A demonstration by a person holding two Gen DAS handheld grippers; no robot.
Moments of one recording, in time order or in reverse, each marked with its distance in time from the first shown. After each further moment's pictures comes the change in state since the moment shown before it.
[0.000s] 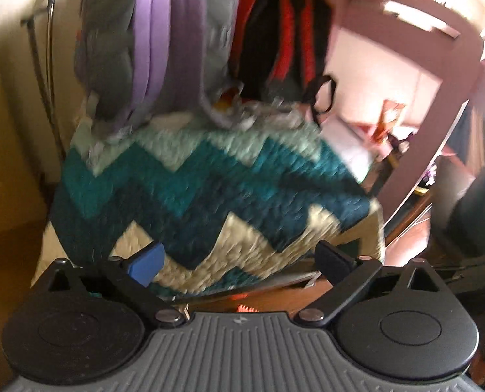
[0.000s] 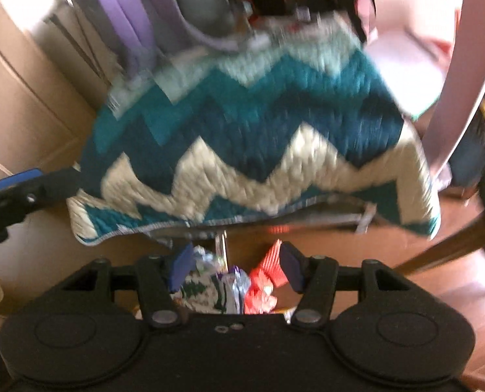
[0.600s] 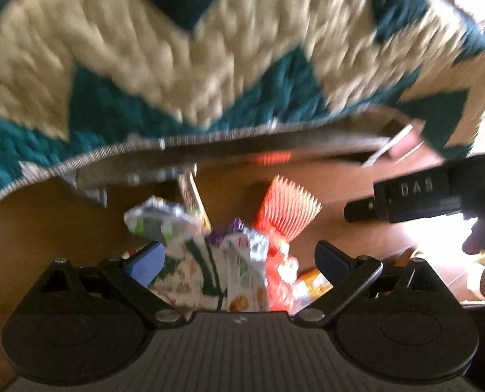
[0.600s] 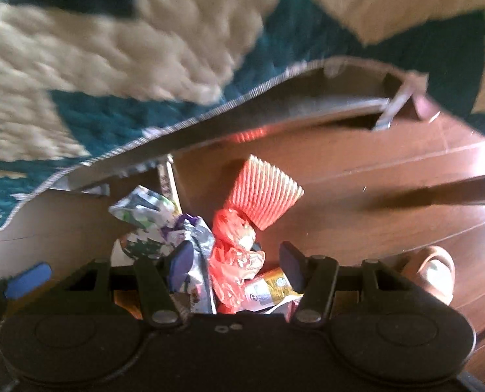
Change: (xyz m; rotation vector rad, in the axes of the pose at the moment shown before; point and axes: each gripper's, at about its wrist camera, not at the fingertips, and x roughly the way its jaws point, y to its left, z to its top) left arm 0.203 0.022 -0.147 -0.046 0.435 0.098; right arm 0.232 -0.065 -0.037 0.185 0.354 -0.060
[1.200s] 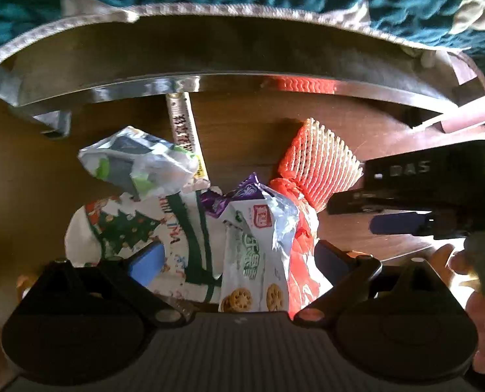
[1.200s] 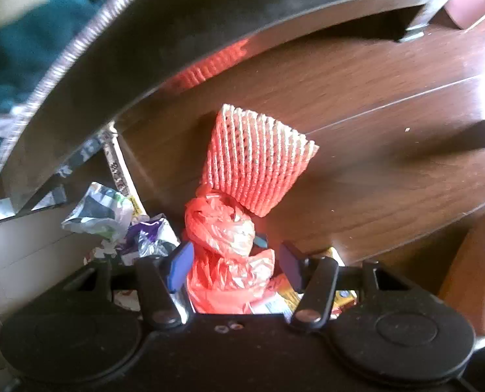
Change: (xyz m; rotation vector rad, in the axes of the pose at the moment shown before) left arm 0.134 0.012 -0.003 -0.125 0.243 -0.007; right arm 0.134 -0.026 0.020 0.193 0.190 0.021
